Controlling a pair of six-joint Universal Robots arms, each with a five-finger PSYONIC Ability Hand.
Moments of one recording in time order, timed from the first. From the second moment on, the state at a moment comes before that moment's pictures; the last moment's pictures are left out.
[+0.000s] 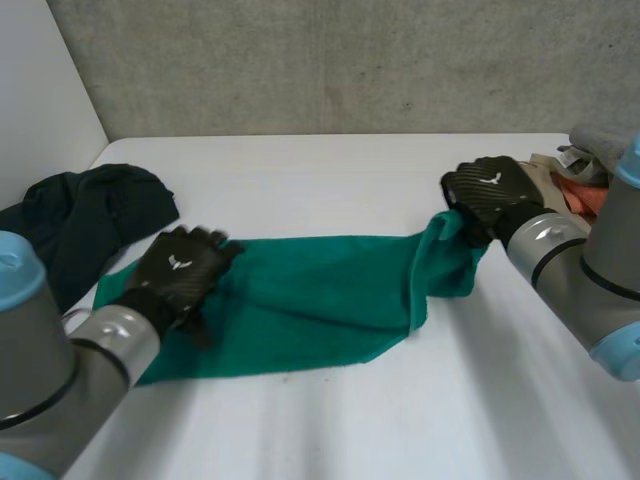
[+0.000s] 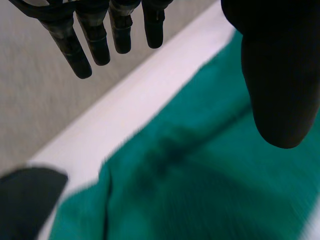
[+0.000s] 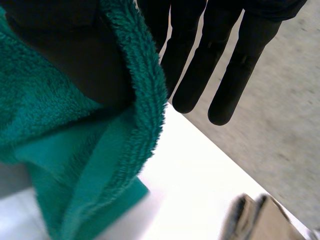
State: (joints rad) left arm 4.31 -1.72 -1.87 3.29 -1.47 3.55; right arm 1.91 -1.22 1.50 -0.11 1.39 2.75; left_hand 0.19 0.21 0.21 0.20 0.05; right_hand 1.14 1.18 1.19 1.20 0.99
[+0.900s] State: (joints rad) left arm 4.53 -1.50 -1.93 3.22 -1.37 3.43; right arm 1.77 -1.41 1.50 0.02 1.32 2.63; left_hand 1.08 1.19 1.19 1.20 0.98; right_hand 1.14 1.18 1.19 1.20 0.99
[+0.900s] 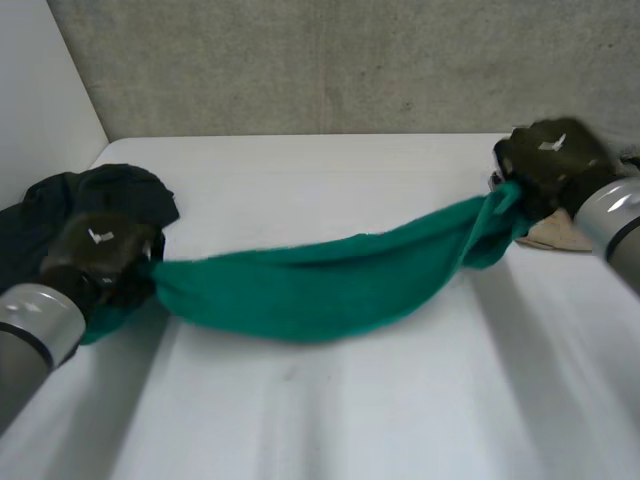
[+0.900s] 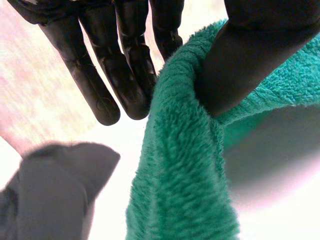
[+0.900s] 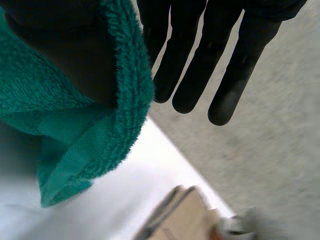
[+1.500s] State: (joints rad) left arm 4.42 -2.21 -1.24 2.95 -1.55 3.49; right arm 1.80 -0.85 1.09 0.05 1.46 2.63; left_hand 0.31 0.34 0.35 0.34 0.17; right_hand 1.14 1.18 1.19 1.20 0.99
